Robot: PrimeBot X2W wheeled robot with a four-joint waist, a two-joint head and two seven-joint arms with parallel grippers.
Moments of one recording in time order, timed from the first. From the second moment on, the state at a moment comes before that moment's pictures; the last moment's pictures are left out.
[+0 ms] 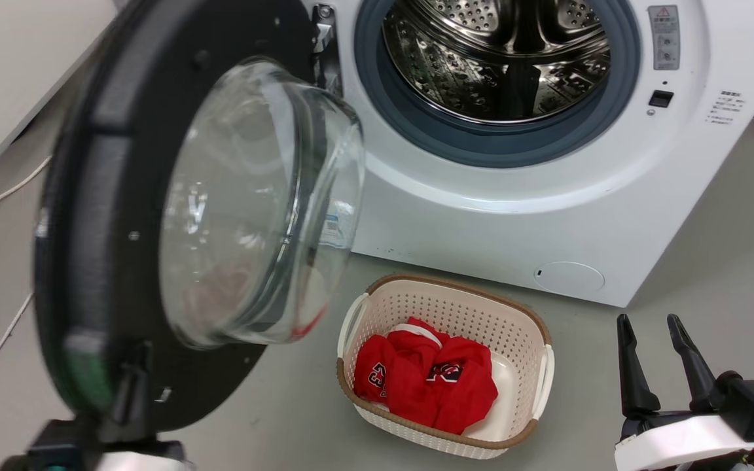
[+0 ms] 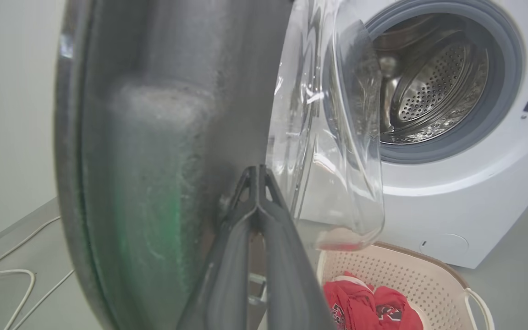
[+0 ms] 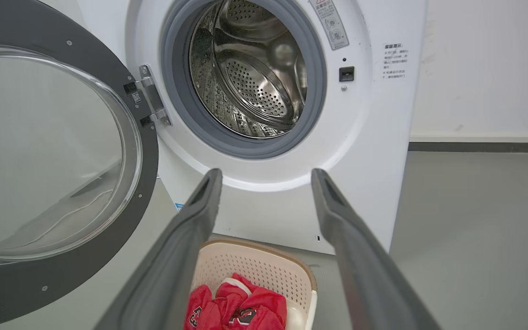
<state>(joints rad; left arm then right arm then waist) 0.14 0.29 -0.12 -0.06 -0.35 0.14 -0.25 0.03 -0.05 -0.03 0.13 0.20 0.13 -0.26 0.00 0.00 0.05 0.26</state>
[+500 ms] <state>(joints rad) -0.05 0.41 0.22 0.16 -0.41 0.08 -0.26 -0.01 -0.05 -0.05 0.10 0.18 0.13 -0.25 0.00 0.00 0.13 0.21</state>
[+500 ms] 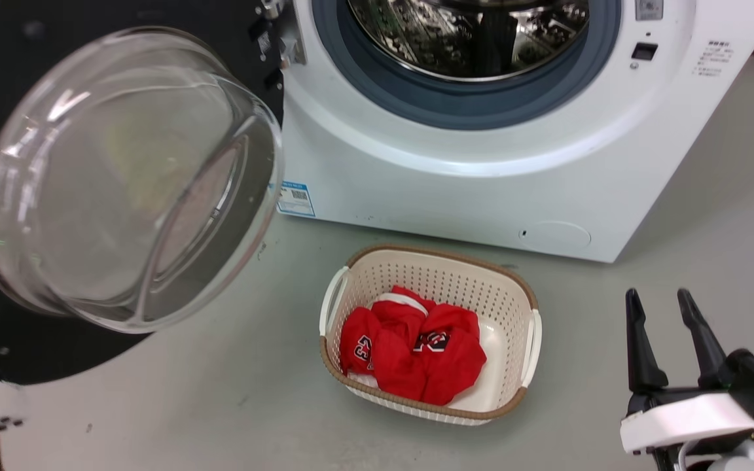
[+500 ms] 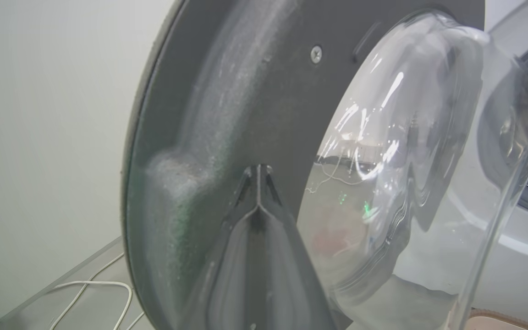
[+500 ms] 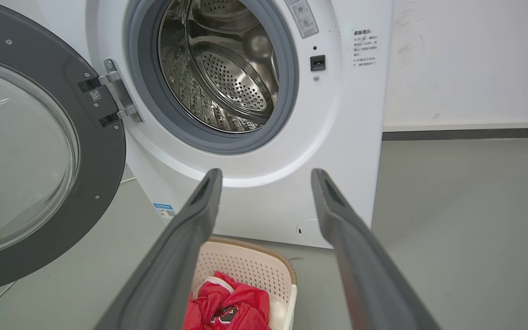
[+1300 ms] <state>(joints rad) -0.33 0.50 0.41 0.59 -0.29 -0.08 -0.26 -0.08 -0.05 -0.04 0.13 0.17 0.13 -0.25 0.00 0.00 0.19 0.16</state>
